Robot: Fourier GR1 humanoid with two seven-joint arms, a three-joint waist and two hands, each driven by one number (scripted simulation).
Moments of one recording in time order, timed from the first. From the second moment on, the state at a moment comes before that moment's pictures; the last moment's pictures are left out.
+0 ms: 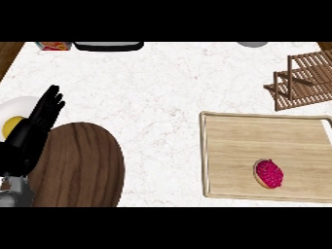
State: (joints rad) left arm -0.07 0.22 0.07 -1.68 0.03 -0.08 0.17; right arm -0.64 -0.28 -0.50 -1.76 0.05 0.14 0.50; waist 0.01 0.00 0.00
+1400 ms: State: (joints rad) left arm -0.10 0.19 0.06 -1.68 0.01 -0.09 0.19; right arm -0.93 -0.73 -0.18 -0.97 0.72 0.05 -0.27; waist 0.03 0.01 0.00
